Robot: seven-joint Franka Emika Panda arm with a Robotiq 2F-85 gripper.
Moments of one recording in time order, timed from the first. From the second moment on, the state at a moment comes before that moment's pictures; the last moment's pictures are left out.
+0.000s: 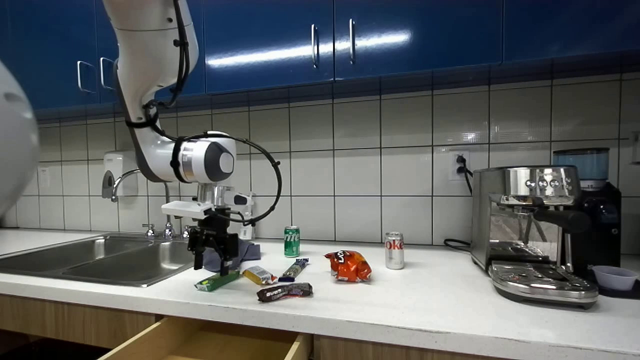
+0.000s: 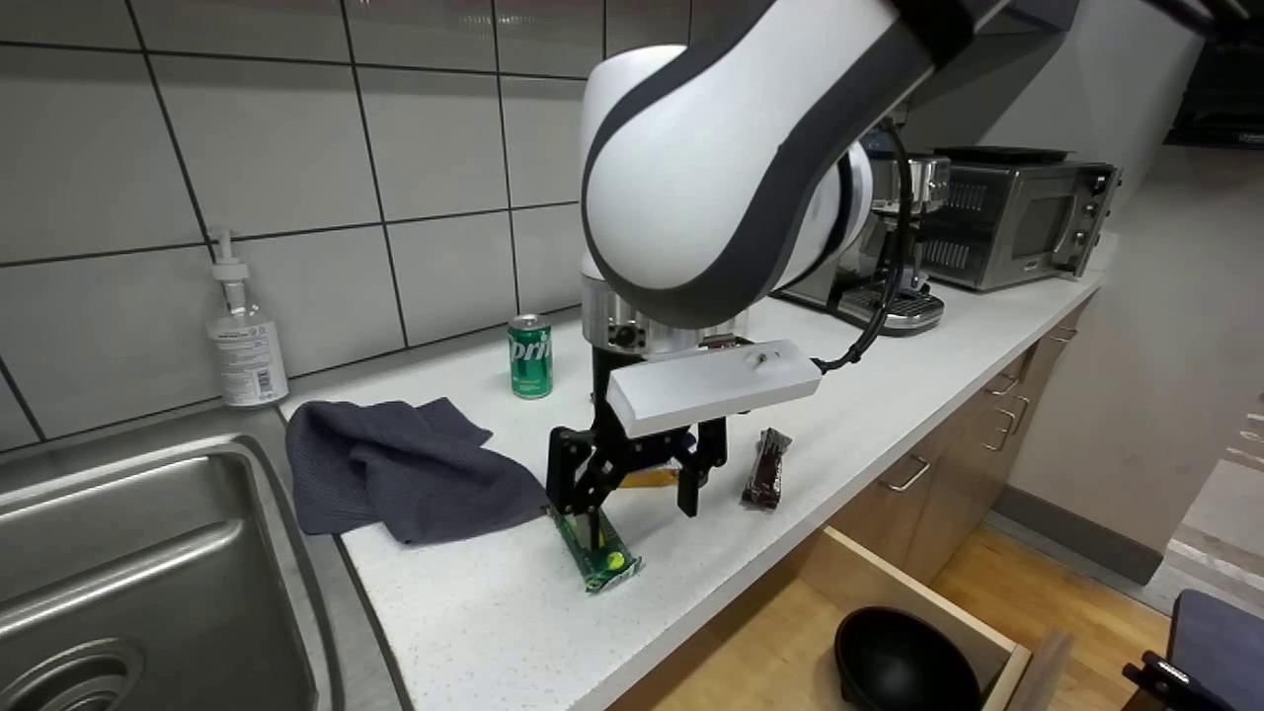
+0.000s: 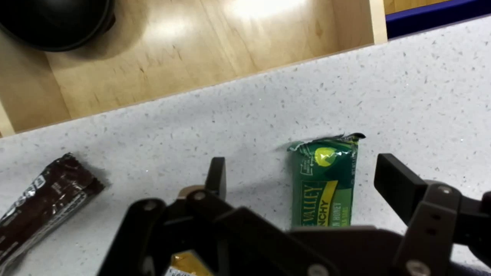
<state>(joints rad) 0.19 0.35 0.05 -2.11 0.06 2.41 0.38</state>
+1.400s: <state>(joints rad) 0.20 0.51 0.05 -1.94 0.06 2.41 0.31</state>
